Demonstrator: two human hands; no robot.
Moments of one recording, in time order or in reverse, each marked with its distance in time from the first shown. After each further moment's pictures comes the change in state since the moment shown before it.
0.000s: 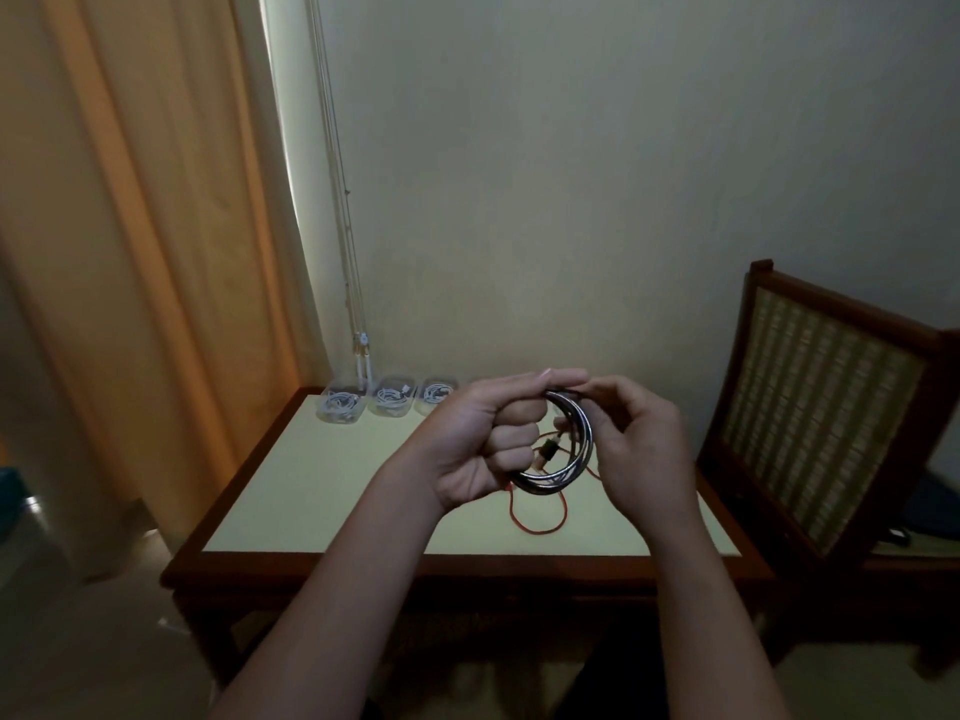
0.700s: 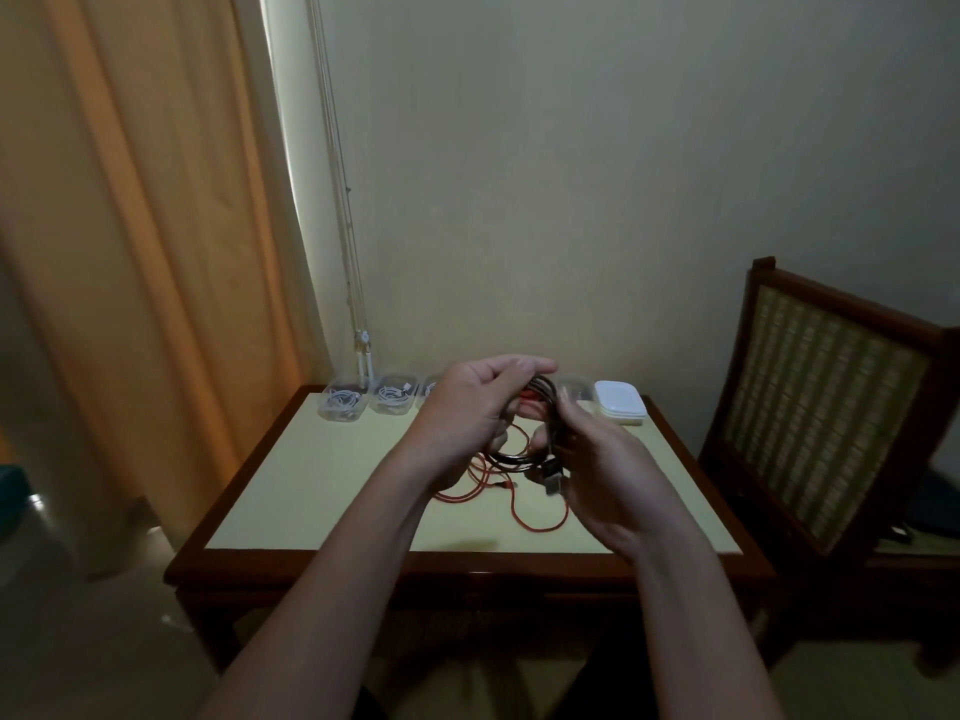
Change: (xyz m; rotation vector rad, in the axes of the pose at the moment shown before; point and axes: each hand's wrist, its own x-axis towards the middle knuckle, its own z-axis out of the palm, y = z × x) left_hand 0.007 -0.002 -0.013 0.558 0.323 0.284; right_hand -0.011 -0.019 0.016 0.727 -0.368 0.601
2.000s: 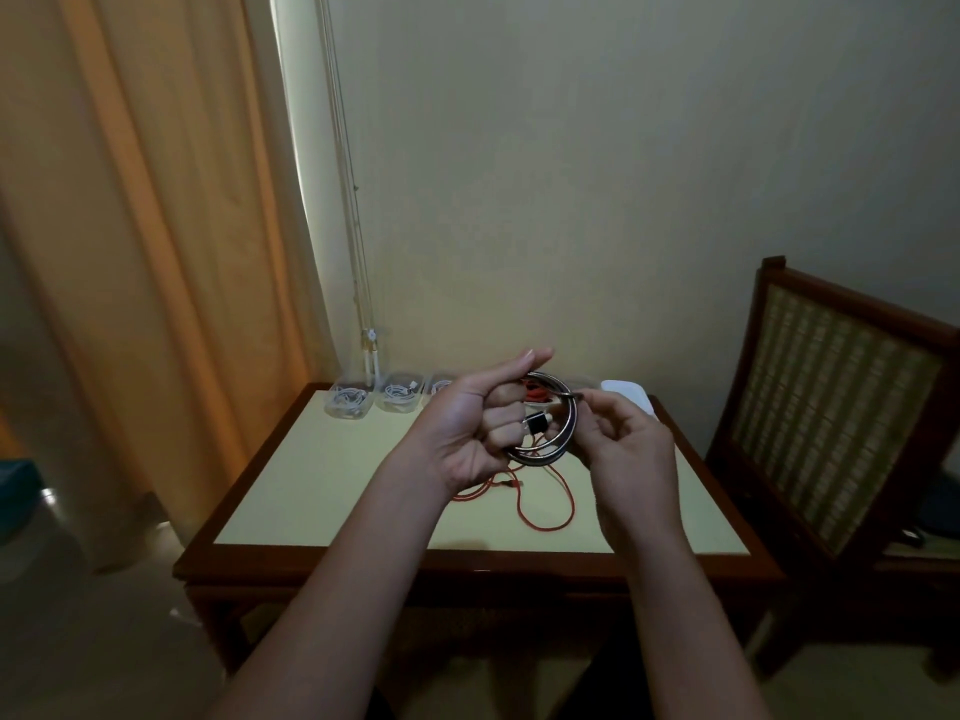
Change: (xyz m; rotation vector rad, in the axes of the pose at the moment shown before) left_hand 0.001 0.005 0.001 -0.757 -0.109 -0.329; right_hand 0.008 0.014 -0.004 -0.156 0.345 -0.367
